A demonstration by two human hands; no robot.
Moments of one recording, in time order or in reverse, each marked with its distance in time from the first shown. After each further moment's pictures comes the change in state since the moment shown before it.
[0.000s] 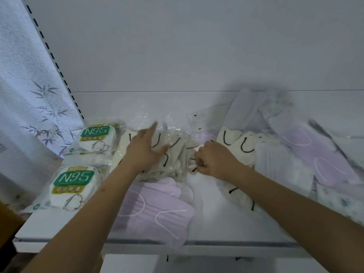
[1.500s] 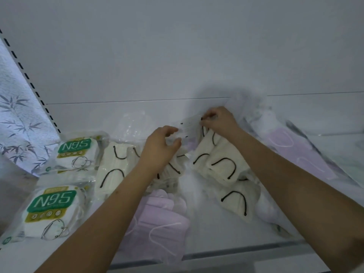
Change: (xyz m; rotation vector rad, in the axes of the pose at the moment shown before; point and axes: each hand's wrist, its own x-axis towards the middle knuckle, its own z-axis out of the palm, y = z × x) left_hand 0.011 0.065 0.013 -0.410 0.084 0.268; right_hand 0.047 0.076 -0.065 0.515 0.397 0.655
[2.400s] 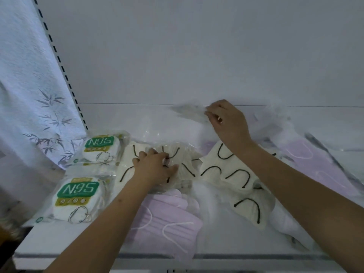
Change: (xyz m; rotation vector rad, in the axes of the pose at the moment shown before) left_hand -0.025 -0.044 -0.026 0.709 -0.187 -0.317; right_hand -0.031 -0.052 0.001 -0.101 0.379 -0.620
